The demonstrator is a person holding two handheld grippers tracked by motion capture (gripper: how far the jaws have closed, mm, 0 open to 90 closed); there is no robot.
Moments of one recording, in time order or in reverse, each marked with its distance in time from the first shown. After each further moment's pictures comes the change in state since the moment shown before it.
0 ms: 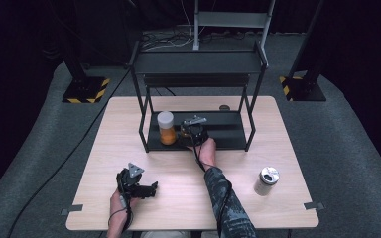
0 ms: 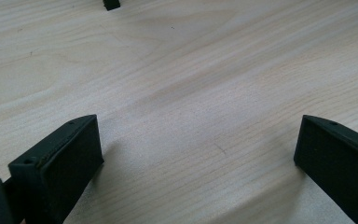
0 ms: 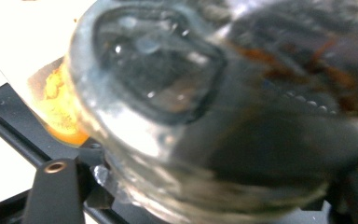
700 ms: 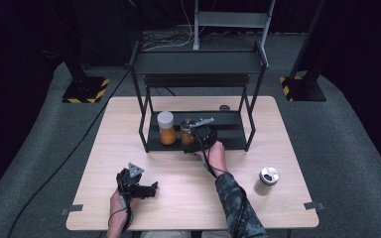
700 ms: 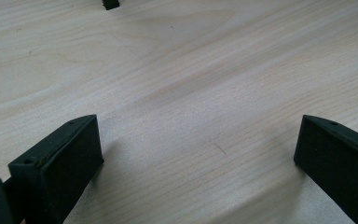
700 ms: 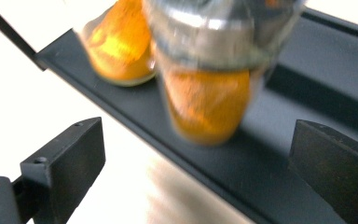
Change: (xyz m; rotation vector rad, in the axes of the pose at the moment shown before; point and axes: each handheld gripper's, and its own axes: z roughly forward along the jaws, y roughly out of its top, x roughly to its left) left arm 0.001 0.000 0.000 0.002 -0.004 0.000; right arm -0.014 0.010 -0.047 0.126 0.079 0.012
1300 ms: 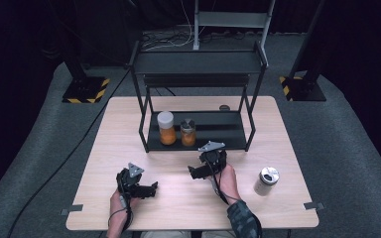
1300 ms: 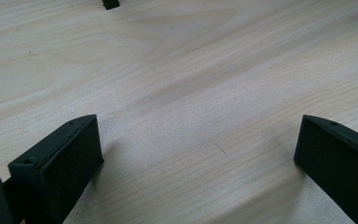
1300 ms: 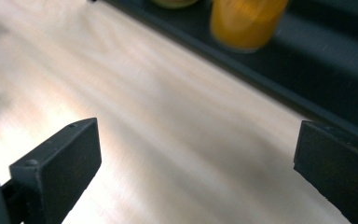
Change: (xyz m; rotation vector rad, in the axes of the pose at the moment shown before) left arm 0.000 0.000 0.000 0.000 0.000 0.000; right arm 0.022 -0.073 -0.044 -0.014 0.029 -0.044
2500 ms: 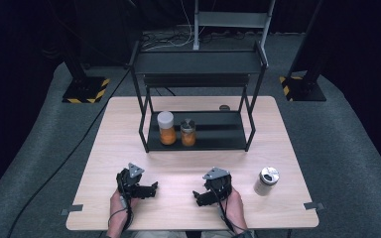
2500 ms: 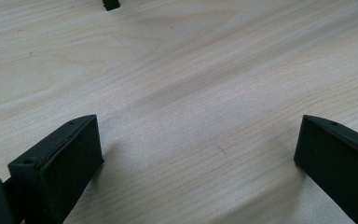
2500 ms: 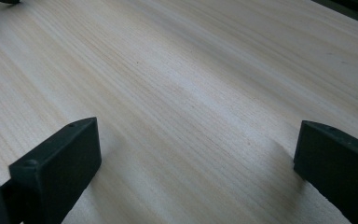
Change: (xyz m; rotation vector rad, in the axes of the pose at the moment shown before) left arm 0.000 0.000 0.000 -0.001 0.000 0.000; right arm 0.024 -0.063 -0.014 0.019 0.008 -0.046
